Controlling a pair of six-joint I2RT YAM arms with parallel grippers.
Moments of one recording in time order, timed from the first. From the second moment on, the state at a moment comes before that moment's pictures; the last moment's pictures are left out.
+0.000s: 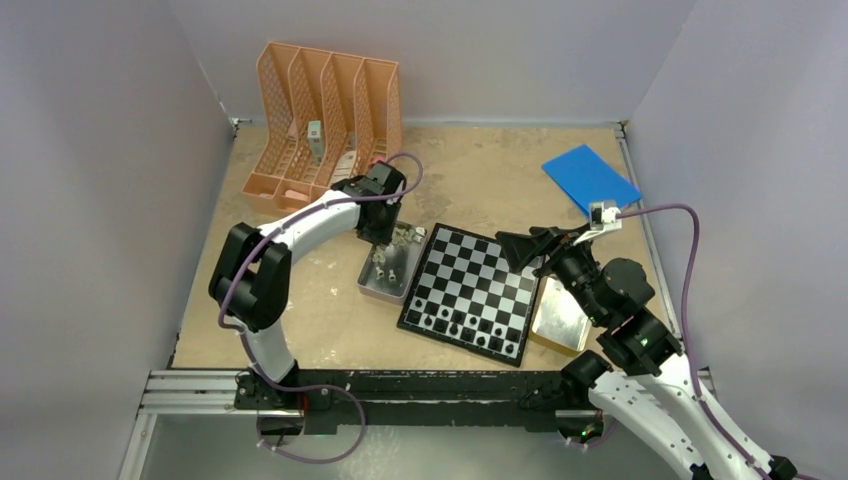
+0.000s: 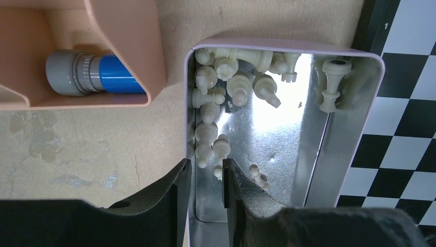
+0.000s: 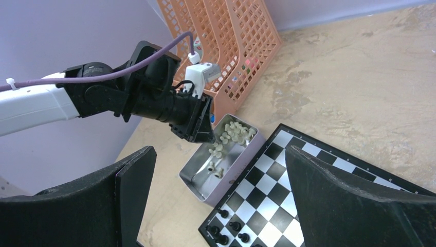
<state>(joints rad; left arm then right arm) -0.54 1.78 1.32 -0.69 -0.13 -0.25 0.61 0.48 0.68 -0.20 0.11 0.55</state>
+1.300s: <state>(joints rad) -0.55 1.87 1.35 -0.71 -0.17 -0.25 0.61 0.48 0.68 -0.20 0.11 0.54</state>
